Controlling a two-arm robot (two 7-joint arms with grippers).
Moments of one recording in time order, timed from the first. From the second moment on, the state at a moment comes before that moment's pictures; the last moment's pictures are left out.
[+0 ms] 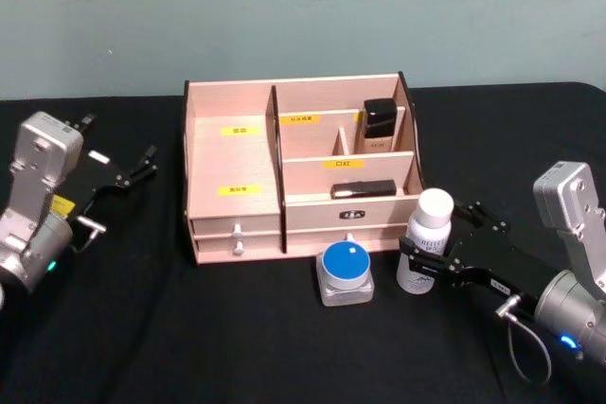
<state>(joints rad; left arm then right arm) -0.20 0.60 0.45 -1.41 -0.25 -0.12 0.03 -0.11 0.55 -0.26 -1.73 0.35 0.08 0.34</state>
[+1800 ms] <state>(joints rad) -0.20 0.60 0.45 -1.41 -0.25 -0.12 0.03 0.00 0.56 -0.27 -1.90 0.41 0.13 0.42</state>
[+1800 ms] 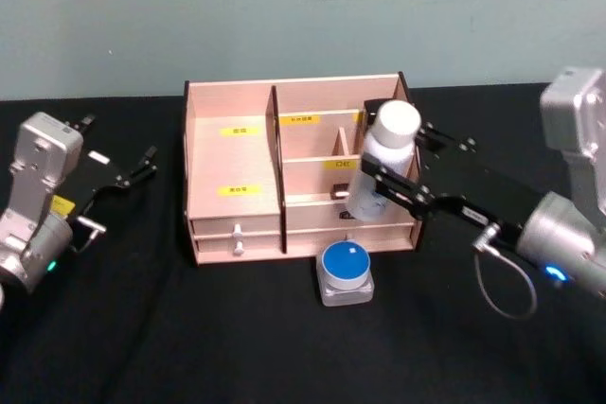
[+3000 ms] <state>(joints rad) -0.20 0.60 0.45 -1.41 -0.25 -0.12 0.03 0.36 0.33 -0.43 -1.51 0.25 0.11 0.37</state>
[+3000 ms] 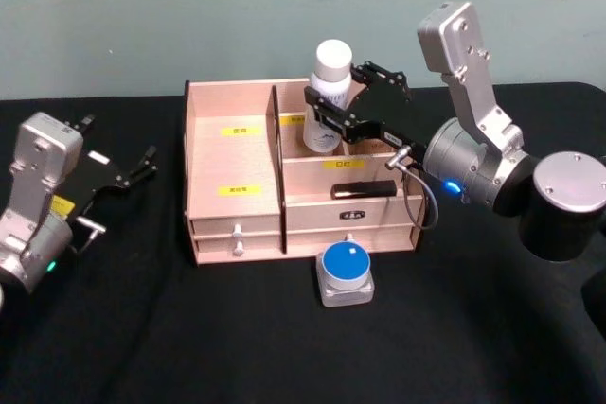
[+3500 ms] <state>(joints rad) -0.20 0.60 0.45 -1.41 -0.25 -0.12 0.03 0.38 0.31 -0.43 -1.46 0.23 0.10 0.38</state>
